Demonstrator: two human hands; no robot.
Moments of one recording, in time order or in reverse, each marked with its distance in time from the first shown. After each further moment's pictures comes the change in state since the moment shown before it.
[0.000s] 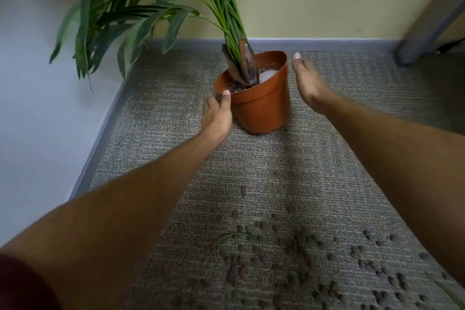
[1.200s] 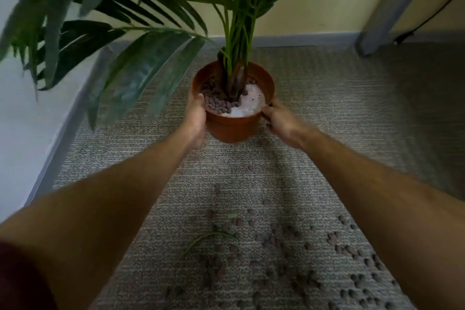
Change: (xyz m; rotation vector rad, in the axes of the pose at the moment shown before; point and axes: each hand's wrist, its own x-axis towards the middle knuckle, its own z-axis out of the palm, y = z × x) left_hand 0.017 -0.016 0.043 -0.728 -0.183 0.093; right_hand -0.060 0.071 0.021 0.475 -0.242 0.068
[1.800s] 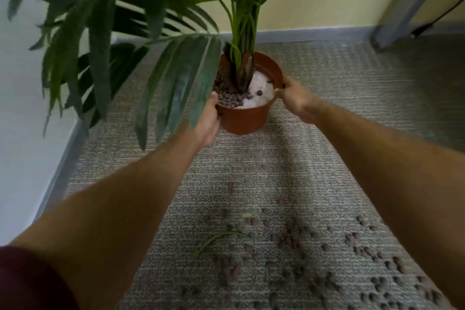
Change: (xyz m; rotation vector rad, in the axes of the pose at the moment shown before) left_hand -0.028 0.020 0.002 -0.074 -0.079 -0.113; right_hand 0.029 -0.029 -0.004 -0.244 0.076 -0.103
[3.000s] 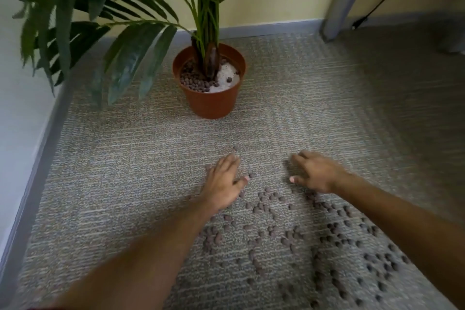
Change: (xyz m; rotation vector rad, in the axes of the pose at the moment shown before) left_hand -0.110 -0.146 -0.010 1.368 -0.417 0.179; right_hand -0.198 0.123 -0.054 -1.179 -0.271 0.167
